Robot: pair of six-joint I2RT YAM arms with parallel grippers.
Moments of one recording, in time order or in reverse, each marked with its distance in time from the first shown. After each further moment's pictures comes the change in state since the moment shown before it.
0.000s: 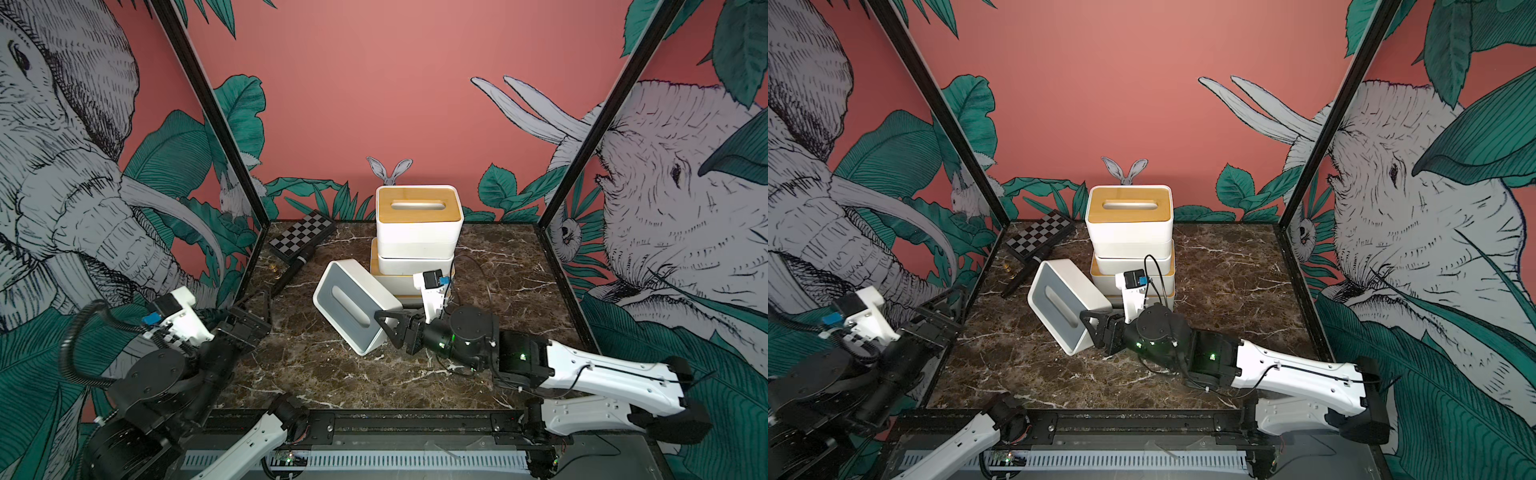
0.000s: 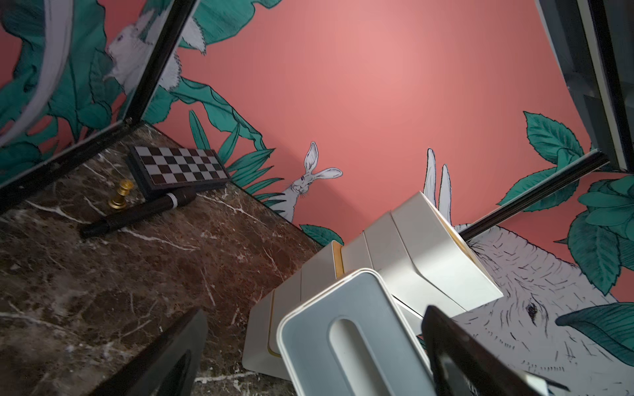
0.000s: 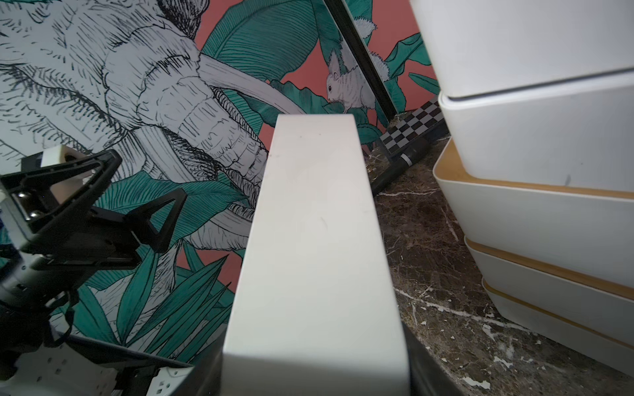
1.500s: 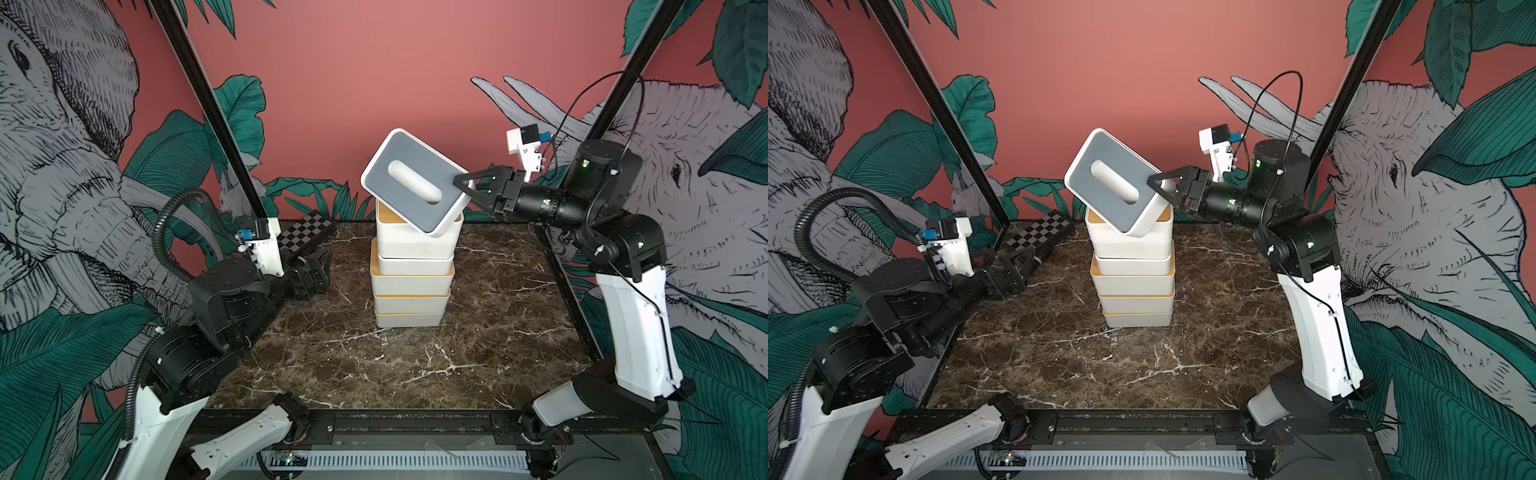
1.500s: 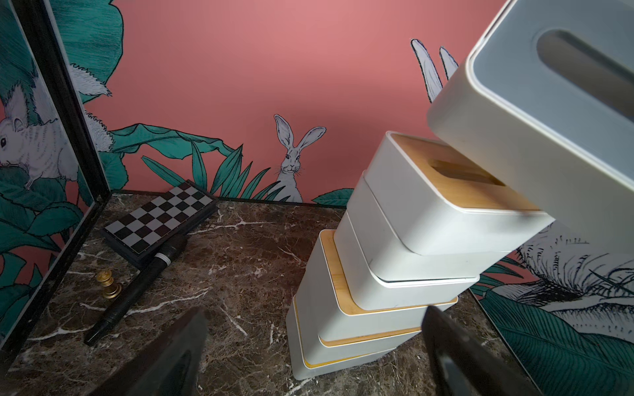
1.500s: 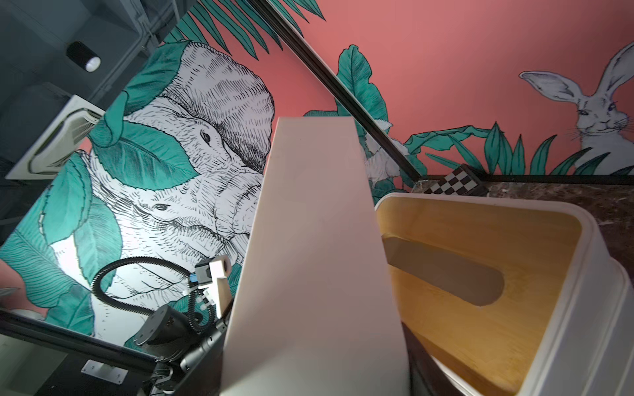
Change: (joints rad) left arm 0.000 0.447 0.202 0.106 0.179 0.412; right arm -0.894 0.378 1.125 -0.629 -0.968 0.079
